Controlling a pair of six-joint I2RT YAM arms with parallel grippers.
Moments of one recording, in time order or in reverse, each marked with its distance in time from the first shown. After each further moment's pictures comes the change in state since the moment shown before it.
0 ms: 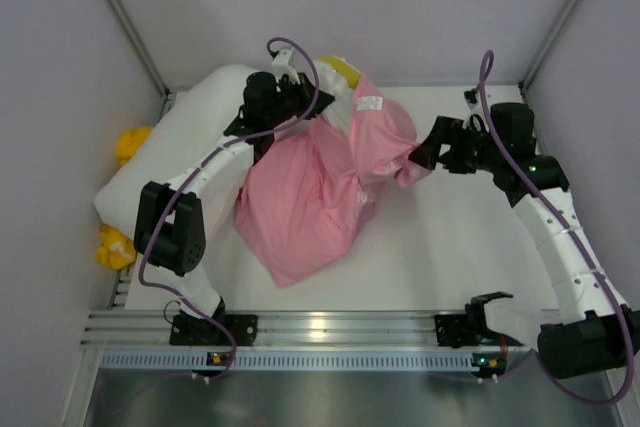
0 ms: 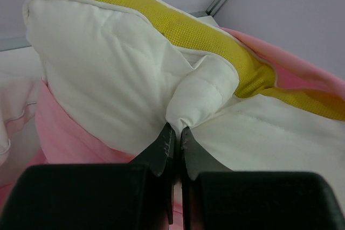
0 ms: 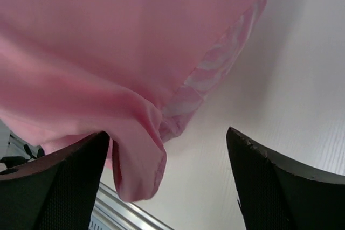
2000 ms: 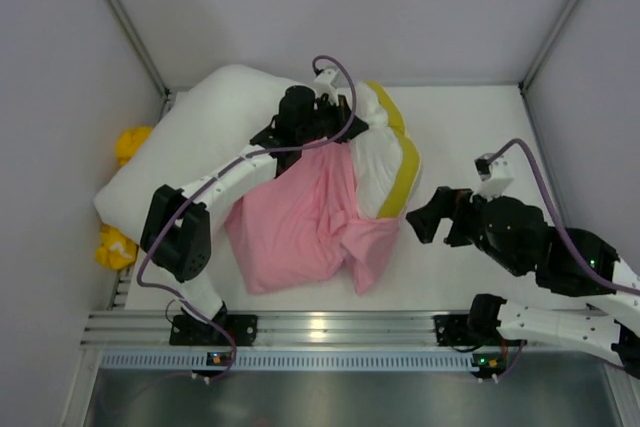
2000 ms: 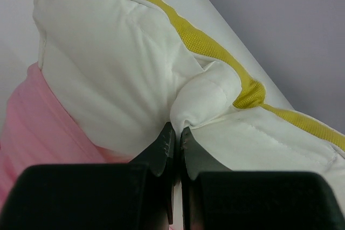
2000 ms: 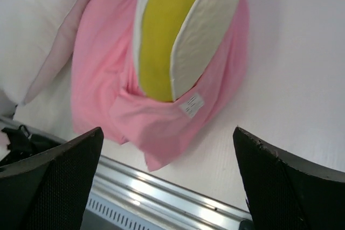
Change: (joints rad) left arm -0.189 -0.008 0.010 -0.122 -0.028 0.029; right arm 0.959 -0.413 -0.055 -0.280 0.900 0.412
